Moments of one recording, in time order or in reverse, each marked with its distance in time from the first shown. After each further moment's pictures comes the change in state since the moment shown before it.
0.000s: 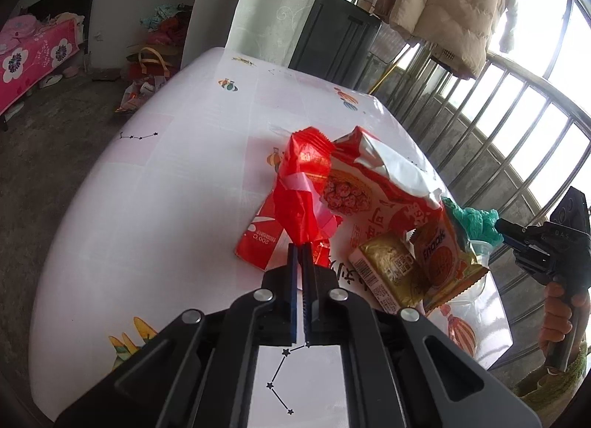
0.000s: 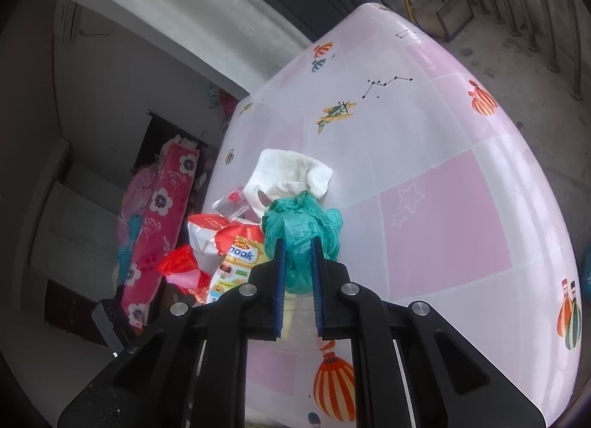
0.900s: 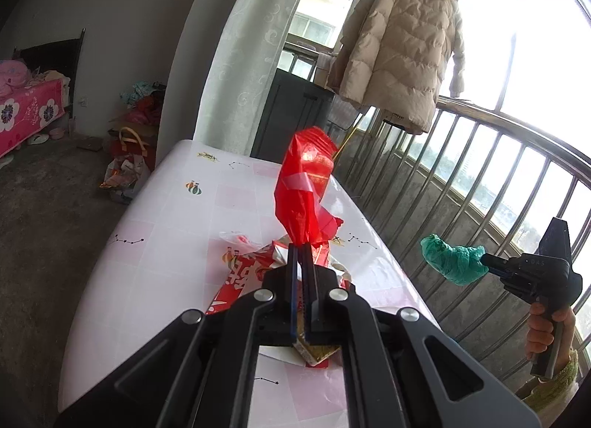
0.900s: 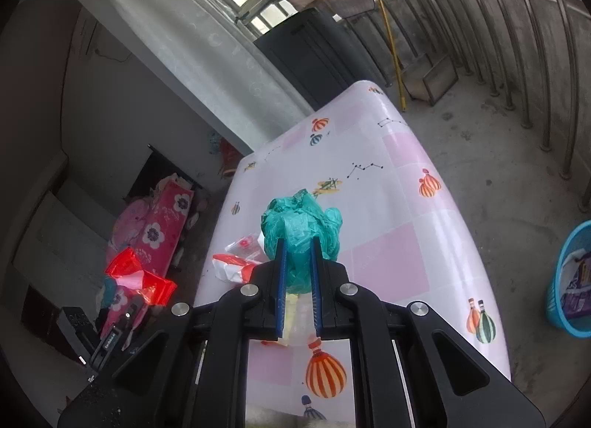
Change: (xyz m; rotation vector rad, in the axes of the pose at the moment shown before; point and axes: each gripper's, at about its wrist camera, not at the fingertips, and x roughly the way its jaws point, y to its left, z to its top) left arm -0.100 -0.063 0.033 0.091 -0.276 -0.099; right arm -0.113 0.020 0.000 -0.052 -0.223 -0.069
